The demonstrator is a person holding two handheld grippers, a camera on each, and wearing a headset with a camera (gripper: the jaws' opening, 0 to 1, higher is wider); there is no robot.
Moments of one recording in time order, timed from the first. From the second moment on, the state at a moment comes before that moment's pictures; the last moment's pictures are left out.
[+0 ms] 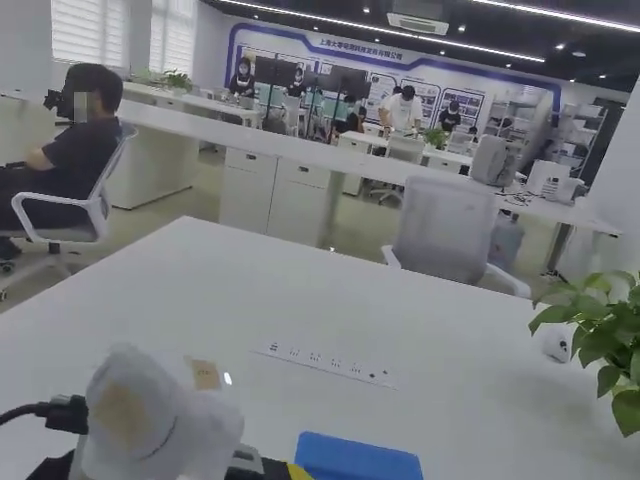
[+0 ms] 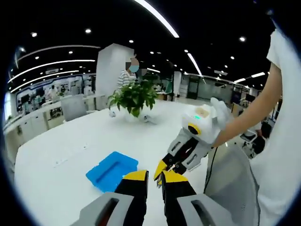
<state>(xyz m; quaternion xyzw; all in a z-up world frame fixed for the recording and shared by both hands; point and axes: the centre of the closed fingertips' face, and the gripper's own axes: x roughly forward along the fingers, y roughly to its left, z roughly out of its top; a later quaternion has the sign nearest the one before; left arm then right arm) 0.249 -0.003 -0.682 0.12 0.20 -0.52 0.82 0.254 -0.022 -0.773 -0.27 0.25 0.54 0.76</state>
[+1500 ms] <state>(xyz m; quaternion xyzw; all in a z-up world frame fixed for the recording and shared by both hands) 0.243 -0.031 -0.846 0.27 0.28 -0.57 0.72 0.239 -0.025 -0.865 -0.46 0.28 0.59 0.59</state>
